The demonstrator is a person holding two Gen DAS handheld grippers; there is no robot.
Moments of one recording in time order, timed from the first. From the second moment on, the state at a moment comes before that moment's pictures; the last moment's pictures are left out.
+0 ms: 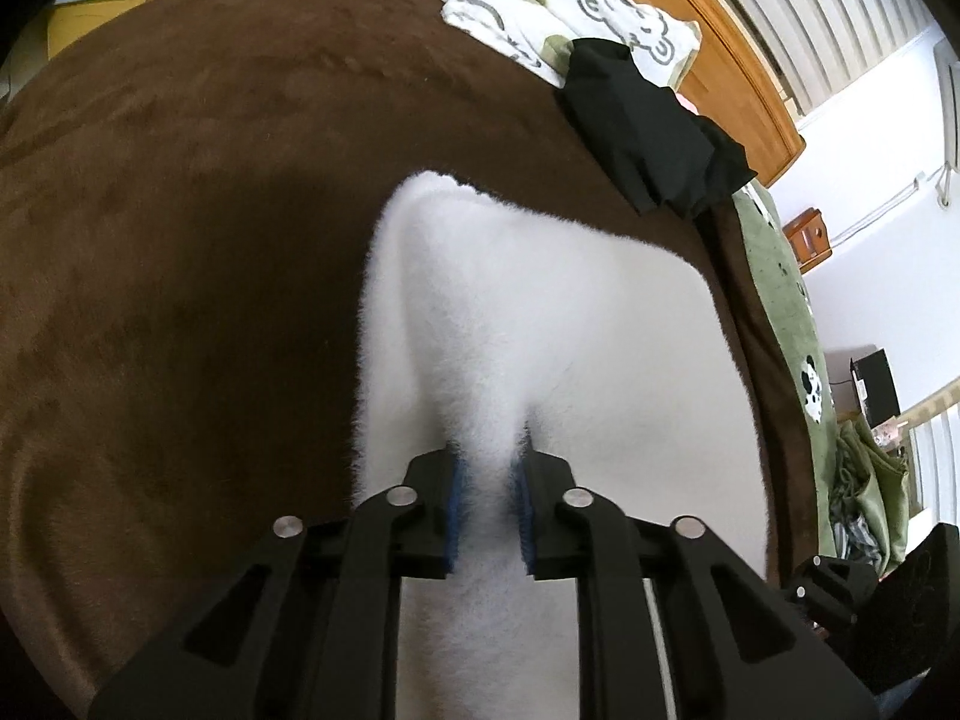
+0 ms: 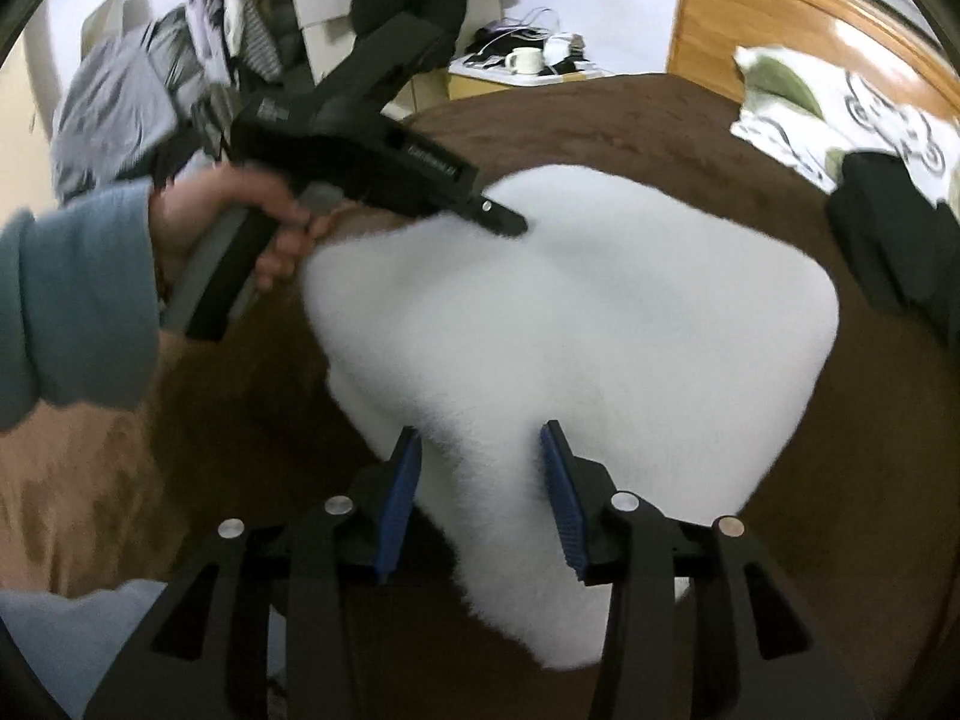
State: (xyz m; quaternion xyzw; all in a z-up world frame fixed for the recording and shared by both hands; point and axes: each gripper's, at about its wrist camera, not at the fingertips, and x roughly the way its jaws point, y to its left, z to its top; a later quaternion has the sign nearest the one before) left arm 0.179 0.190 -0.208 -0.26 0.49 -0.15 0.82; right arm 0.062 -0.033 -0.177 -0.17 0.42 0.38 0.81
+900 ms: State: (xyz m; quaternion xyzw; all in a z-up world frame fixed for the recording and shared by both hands) left arm 0.112 0.105 -0.167 -0.10 0.51 -0.18 0.84; right arm 0.061 -0.099 -0.180 -0.02 0.49 0.28 0.83
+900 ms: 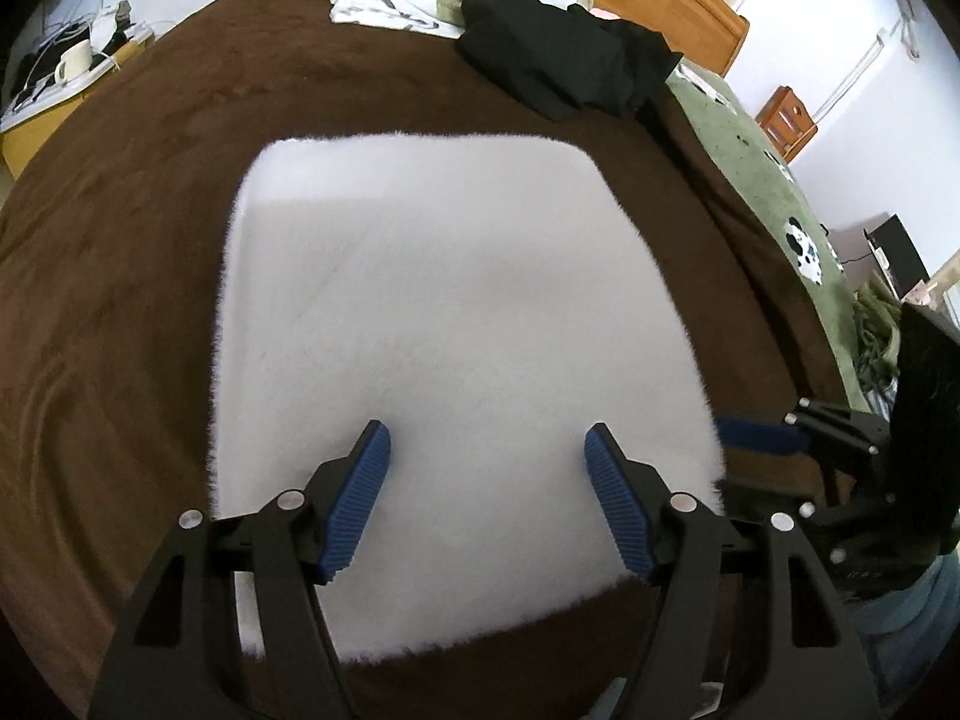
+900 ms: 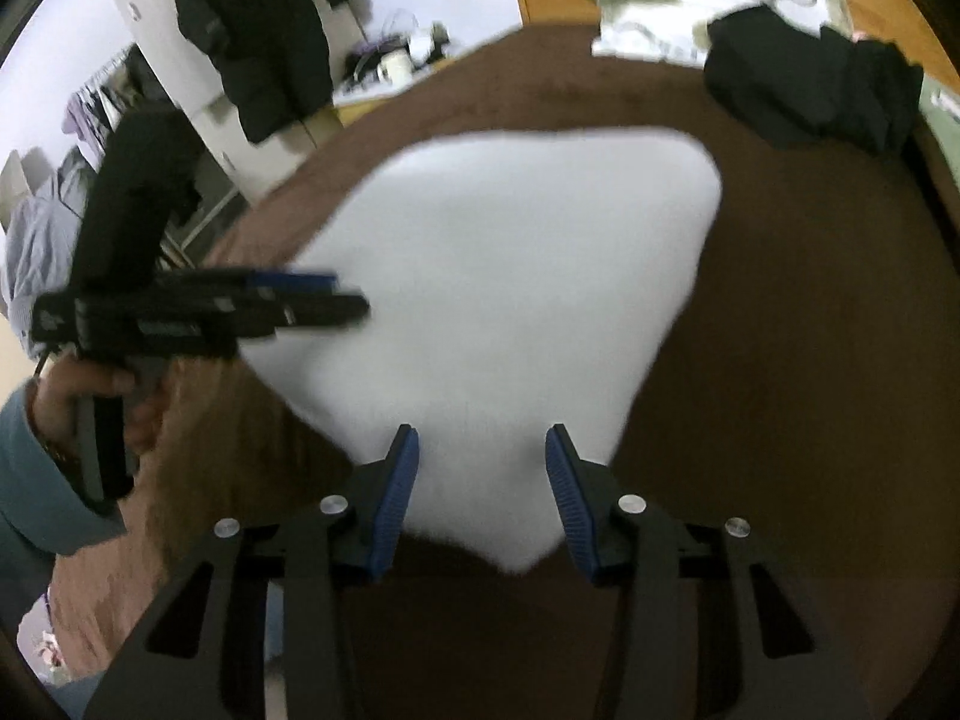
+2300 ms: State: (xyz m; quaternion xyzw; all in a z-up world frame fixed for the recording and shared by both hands) left arm 0.178 0.209 -0.209 -0.30 0.53 -0.16 0.77; right arm 0.136 -0.181 -0.213 0.30 0.52 0.27 0.75
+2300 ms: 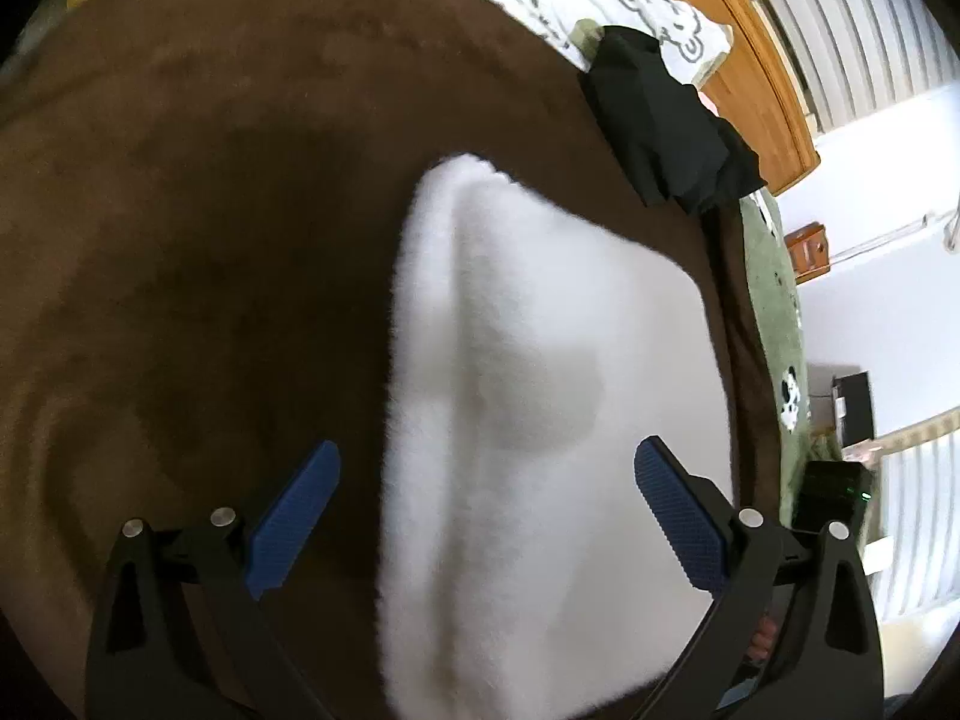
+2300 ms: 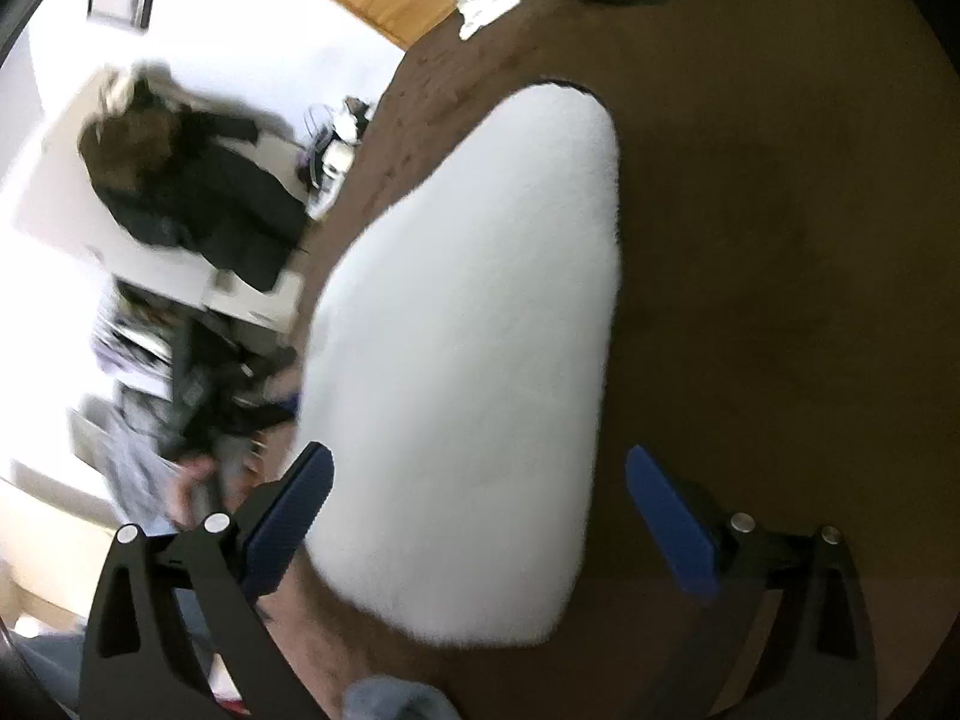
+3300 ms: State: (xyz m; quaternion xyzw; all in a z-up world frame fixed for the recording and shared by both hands) left arm 0.213 0.162 -0.250 -0.30 0.53 -0.26 0.75; right arm 0.195 -0.146 -0.263 0.30 0.55 0.30 0.72
